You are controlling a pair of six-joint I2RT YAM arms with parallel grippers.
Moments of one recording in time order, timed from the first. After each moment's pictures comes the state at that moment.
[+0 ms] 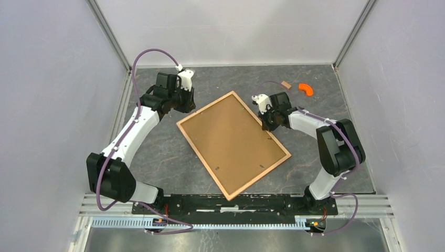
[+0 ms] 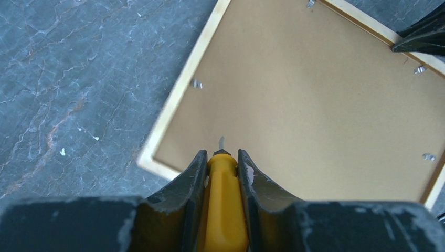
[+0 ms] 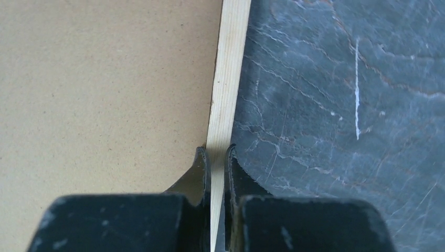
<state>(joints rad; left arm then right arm) -0.29 1.41 1.25 -0.57 0.21 0.05 0.35 1.70 0.96 -0.21 -0.20 -0.28</state>
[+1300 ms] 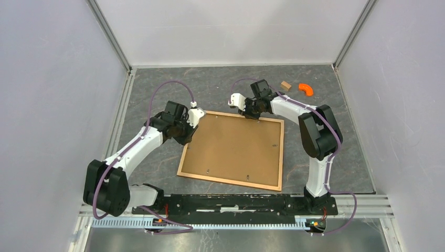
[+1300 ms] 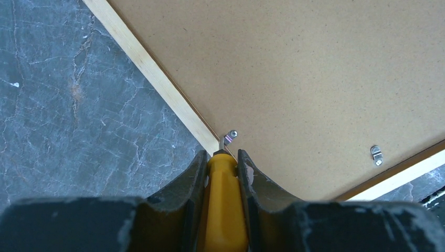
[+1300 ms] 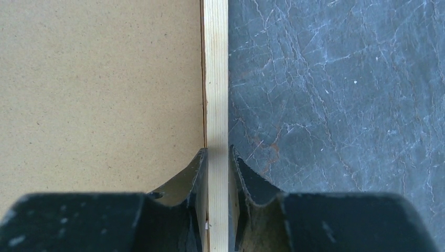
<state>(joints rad) -0.36 1.29 0.87 -0.61 0.19 0.38 0.44 1.97 1.37 -0.40 -0.37 -0.94</state>
